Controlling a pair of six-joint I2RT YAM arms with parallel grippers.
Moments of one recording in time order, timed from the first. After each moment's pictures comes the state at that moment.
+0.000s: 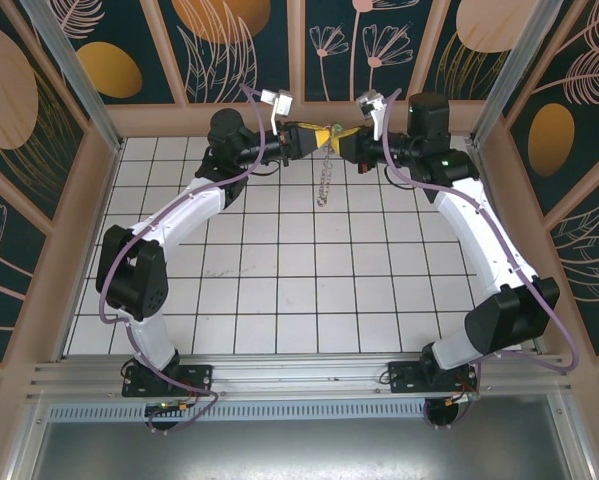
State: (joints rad) left arm -0.48 1.83 1.52 0.54 0.93 -0.71; right arm 0.31 1.50 1.57 -0.43 -0.78 0.01
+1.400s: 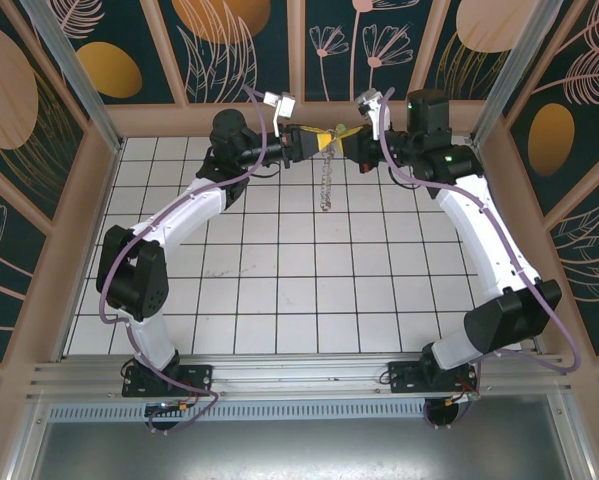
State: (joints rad) left arm -0.49 1.83 1.52 0.52 0.95 -0.71; right arm 0.33 1.51 1.65 -0.58 -0.65 -0.11
